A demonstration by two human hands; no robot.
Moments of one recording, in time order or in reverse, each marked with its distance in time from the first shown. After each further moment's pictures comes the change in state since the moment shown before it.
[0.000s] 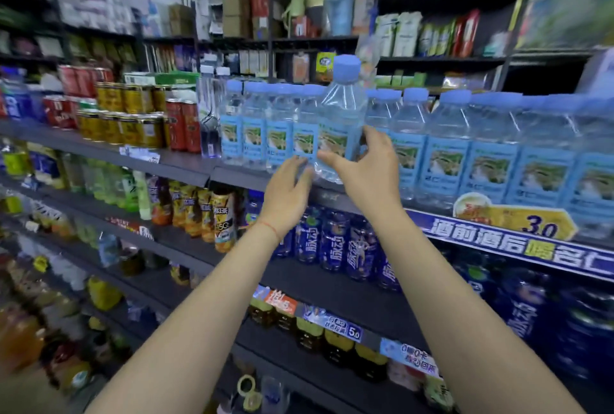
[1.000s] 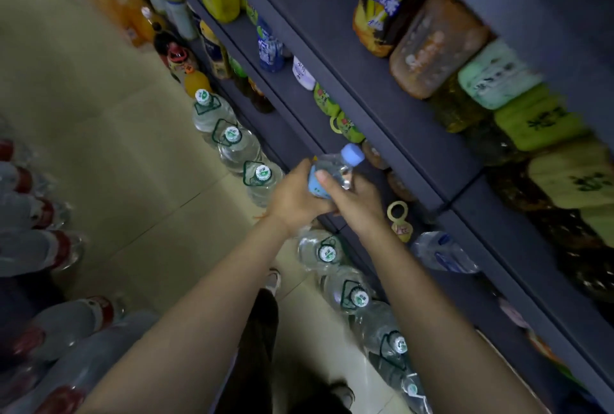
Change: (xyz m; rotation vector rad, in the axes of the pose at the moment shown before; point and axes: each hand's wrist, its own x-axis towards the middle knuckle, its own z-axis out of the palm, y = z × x) left_hand -0.201 -0.598 -0.099 -0.060 -0.152 -0.962; right_hand -0.313 0.210 0.566 0.085 -0.917 0.996
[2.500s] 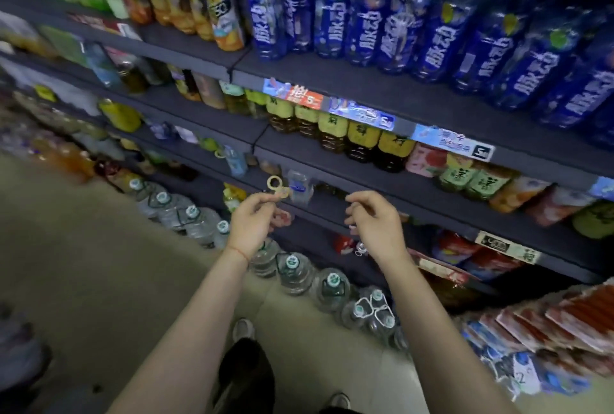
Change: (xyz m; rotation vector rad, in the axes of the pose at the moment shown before) left_hand -0.382 0.145 0.170 -0.189 -0.040 0.123; right_hand -0.422 0.160 -0.284 0.217 0.480 -0.249
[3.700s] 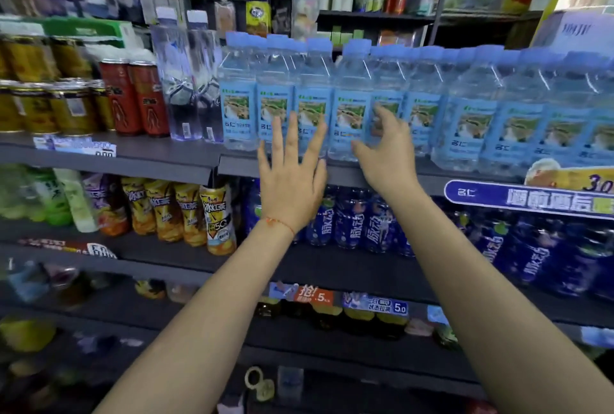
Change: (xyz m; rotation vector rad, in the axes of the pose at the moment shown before) left_hand 0.186 0.335 -0.010 0.845 0.392 1.268; right_hand 0.155 -0.365 0.007 -0.353 0.596 -0.534
